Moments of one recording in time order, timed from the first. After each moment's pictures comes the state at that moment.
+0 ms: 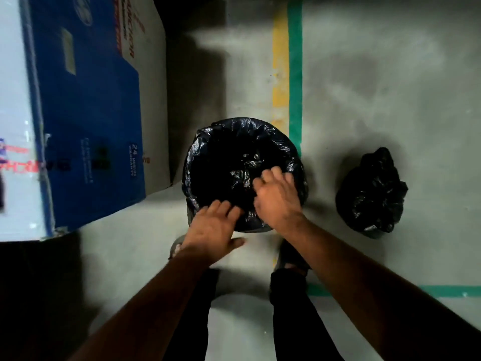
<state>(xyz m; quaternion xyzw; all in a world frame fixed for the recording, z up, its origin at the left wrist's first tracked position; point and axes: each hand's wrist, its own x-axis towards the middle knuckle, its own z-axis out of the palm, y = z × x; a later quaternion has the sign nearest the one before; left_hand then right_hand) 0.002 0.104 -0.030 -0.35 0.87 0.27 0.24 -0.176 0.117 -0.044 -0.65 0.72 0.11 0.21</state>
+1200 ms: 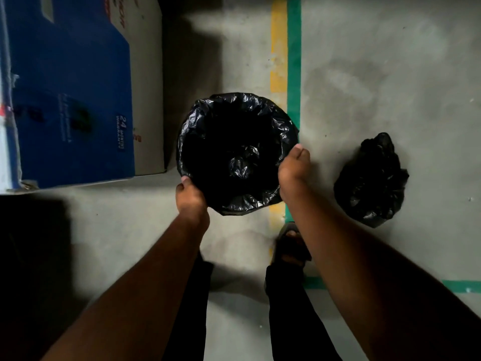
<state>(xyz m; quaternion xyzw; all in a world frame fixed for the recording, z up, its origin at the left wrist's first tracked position) -0.013 0.103 -0.073 -0.80 0.07 0.55 -0.23 -0.200 0.113 -0.073 -0.01 0.90 -0.29 0.33</state>
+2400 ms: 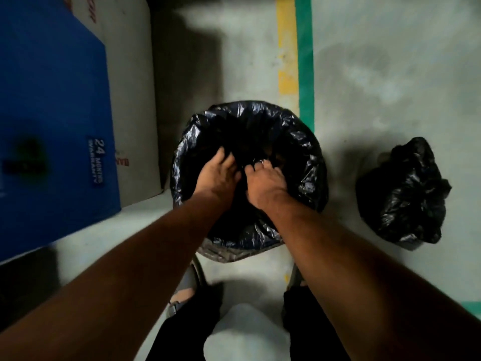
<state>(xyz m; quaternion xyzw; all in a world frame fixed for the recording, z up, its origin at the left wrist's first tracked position) -0.055 0.022 -0.130 -0.15 0.87 -0.05 0.47 -0.157 0.072 -0.179 -0.59 0.69 0.28 0.32</state>
